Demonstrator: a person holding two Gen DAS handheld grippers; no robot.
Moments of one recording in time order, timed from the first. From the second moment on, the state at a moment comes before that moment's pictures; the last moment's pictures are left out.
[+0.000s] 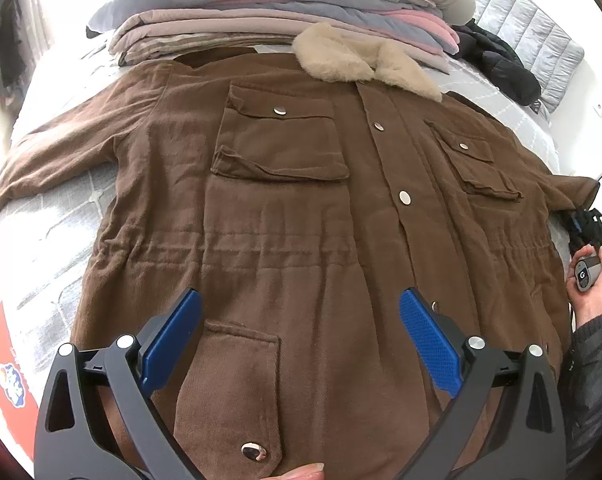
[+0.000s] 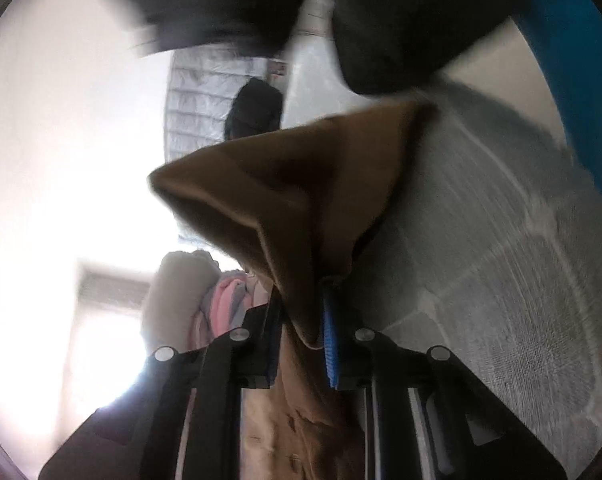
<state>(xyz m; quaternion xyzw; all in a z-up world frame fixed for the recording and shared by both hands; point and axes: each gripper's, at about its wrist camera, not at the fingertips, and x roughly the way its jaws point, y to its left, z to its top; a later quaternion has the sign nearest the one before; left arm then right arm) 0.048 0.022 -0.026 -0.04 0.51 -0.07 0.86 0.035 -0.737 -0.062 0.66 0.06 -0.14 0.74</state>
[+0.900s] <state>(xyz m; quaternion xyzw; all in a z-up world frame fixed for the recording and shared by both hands) 0.043 0.028 -0.022 -0.05 0.50 -0.07 0.86 0.056 -0.703 0.001 0.50 0.21 -0.15 0.82</state>
